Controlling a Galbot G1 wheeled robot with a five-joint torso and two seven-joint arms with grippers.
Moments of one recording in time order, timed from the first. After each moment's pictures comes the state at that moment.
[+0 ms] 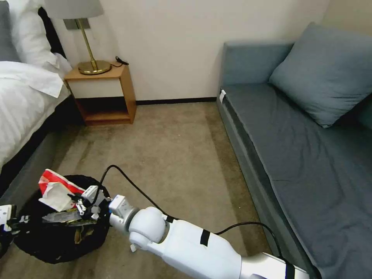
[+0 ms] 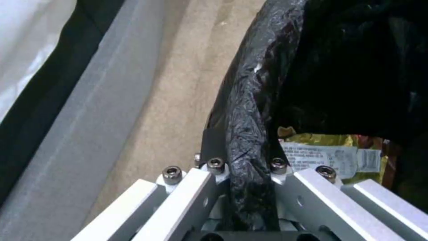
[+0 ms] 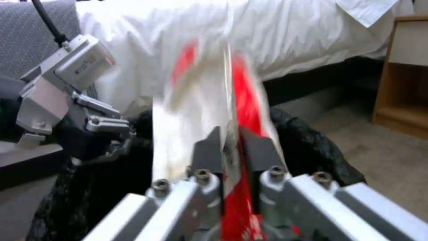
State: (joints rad) left arm 1.76 -1.16 -1.28 -2.10 -0.52 0.74 0.12; right arm -0.66 1.61 -0.66 1.48 0.41 -0.15 0.01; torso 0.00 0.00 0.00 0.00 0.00
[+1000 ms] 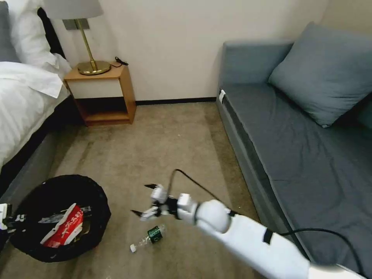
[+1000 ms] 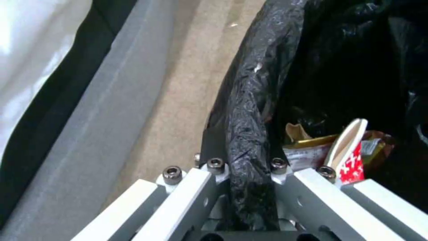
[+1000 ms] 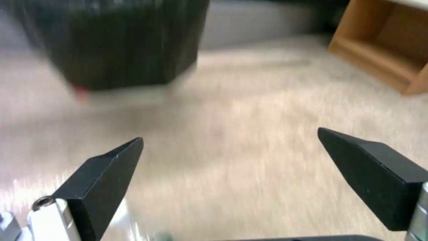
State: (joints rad) left arm 1.74 -1.13 -1.31 -2.05 -0.54 0.74 0.12; right arm -0.74 1.12 -0.46 1.53 0.22 -0.04 -0.40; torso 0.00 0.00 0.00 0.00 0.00
